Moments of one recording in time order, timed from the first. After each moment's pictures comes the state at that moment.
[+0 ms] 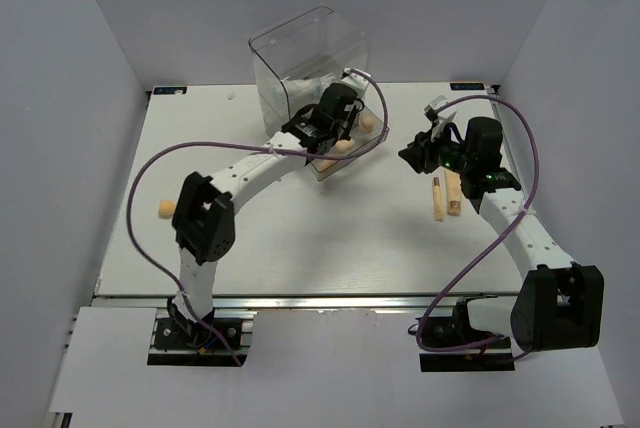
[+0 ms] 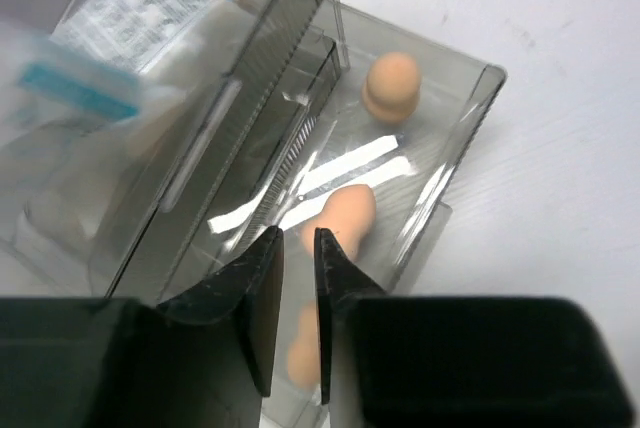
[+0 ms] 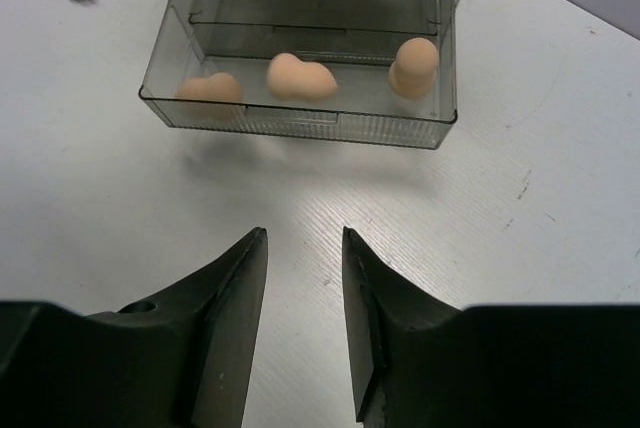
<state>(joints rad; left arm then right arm) -0.73 2.05 1.82 -0.29 -0.36 0.01 0.13 1.24 0.89 -0.01 -0.62 -0.19</state>
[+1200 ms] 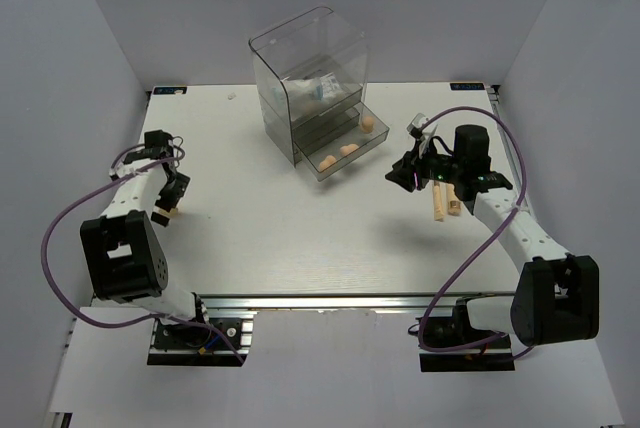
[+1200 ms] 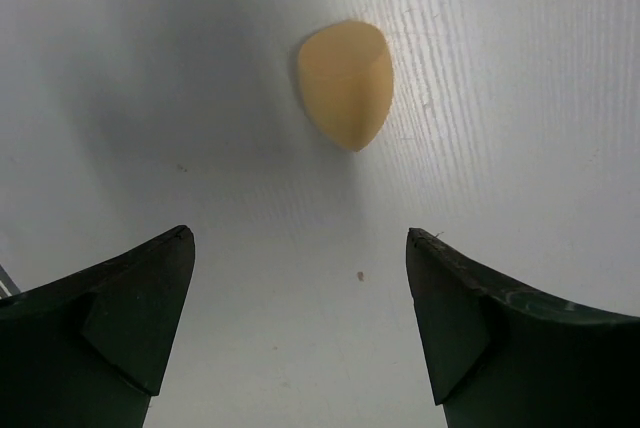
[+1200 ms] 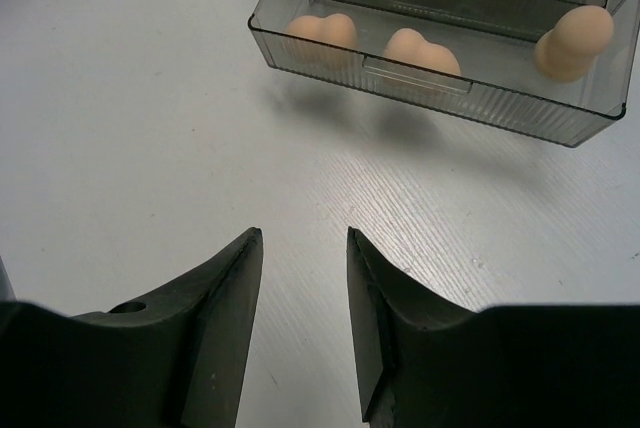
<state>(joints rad) 0.18 1.53 1.08 -0.87 -0.41 -1.04 0.17 1.28 0.86 -0.11 -0.82 -0.32</state>
